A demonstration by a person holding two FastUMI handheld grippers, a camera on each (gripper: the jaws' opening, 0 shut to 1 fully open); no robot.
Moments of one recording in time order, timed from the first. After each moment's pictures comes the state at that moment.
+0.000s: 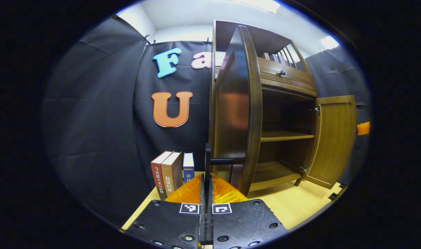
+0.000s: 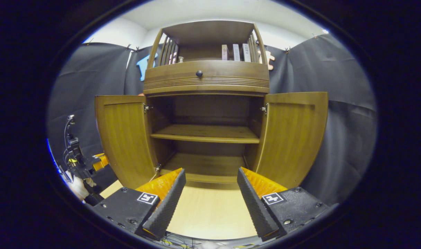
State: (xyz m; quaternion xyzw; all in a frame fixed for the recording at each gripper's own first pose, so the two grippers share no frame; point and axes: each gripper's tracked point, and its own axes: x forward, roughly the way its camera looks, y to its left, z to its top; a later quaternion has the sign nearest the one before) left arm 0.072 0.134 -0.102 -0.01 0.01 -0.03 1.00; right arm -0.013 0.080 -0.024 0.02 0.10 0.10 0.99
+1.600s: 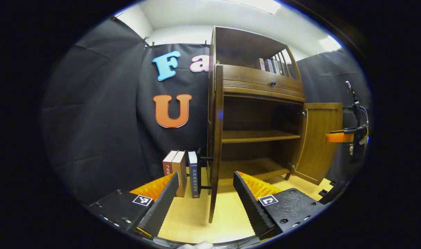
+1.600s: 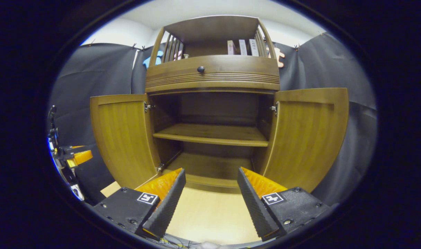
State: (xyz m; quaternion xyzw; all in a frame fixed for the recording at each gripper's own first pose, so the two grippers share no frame) left arm -0.015 0.149 -0.053 -0.01 0.03 -0.03 1.00; right arm 0.034 0.068 -0.027 0.01 0.10 0.15 0.98
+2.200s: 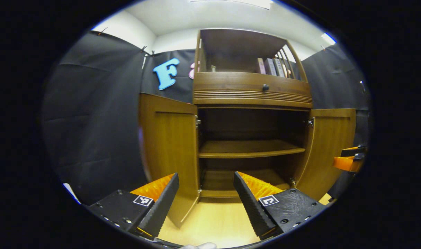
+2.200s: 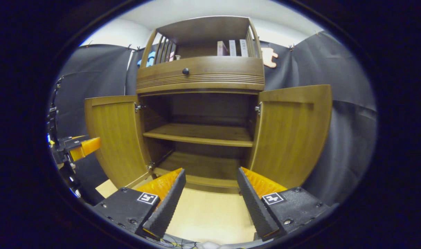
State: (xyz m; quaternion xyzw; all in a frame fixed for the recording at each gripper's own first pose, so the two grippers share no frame) left arm 0.023 0.007 -0.014 -0.01 0.03 0.02 1.00; right arm 0.032 0.008 -0.023 0.01 0.09 0.12 0.99
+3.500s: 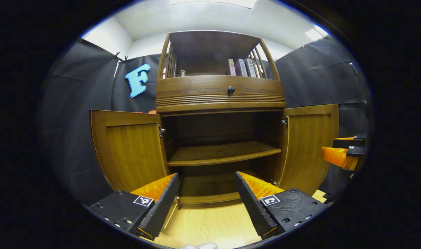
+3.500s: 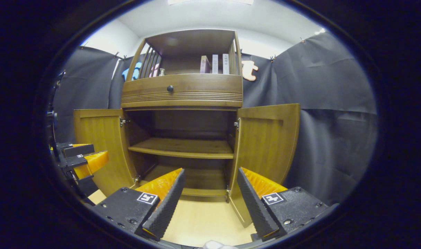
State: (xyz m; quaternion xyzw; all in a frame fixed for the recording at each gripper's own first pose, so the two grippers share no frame) left arm 0.032 -0.044 0.004 0.02 0.01 -0.06 1.00; right arm 0.021 -0.001 0.001 0.03 0.04 0.04 1.00
